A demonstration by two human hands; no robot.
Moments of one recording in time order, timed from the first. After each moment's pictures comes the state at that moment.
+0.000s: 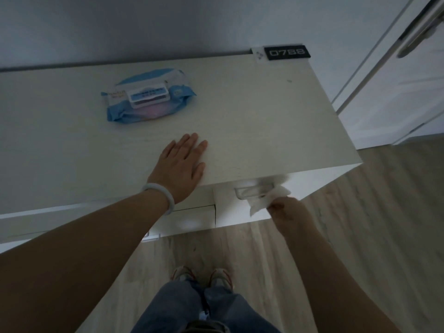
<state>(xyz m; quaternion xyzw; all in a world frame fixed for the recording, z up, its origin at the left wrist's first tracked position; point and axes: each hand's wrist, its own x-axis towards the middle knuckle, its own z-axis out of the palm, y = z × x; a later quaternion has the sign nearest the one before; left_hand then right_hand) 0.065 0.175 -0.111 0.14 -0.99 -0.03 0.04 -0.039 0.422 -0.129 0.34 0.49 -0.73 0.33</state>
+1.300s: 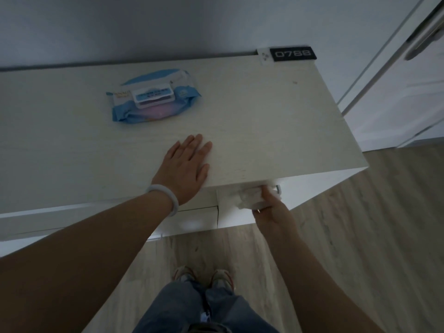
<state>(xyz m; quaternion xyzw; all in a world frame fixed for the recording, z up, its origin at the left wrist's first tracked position) 0.065 0.175 -0.110 0.14 -0.99 -0.03 0.05 -0.018 0.393 -0.154 0.23 0.38 -0.83 0.34</state>
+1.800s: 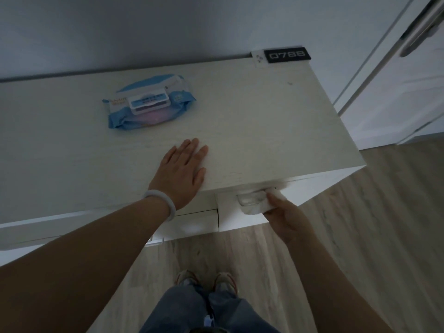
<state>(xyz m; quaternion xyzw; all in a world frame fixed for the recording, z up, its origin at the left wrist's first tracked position) 0.064 0.175 -0.110 0.14 -0.99 -0.03 0.04 -0.043 0.425 -0.166 0.14 0.41 -0.80 0.41</state>
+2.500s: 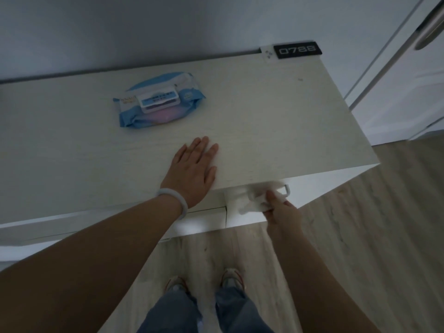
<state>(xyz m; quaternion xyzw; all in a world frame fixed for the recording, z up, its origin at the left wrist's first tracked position) 0.065 0.174 -0.112 0.14 -0.99 -0.03 0.03 -0.009 0.385 -0.144 0.29 0.52 -0.75 0.27</state>
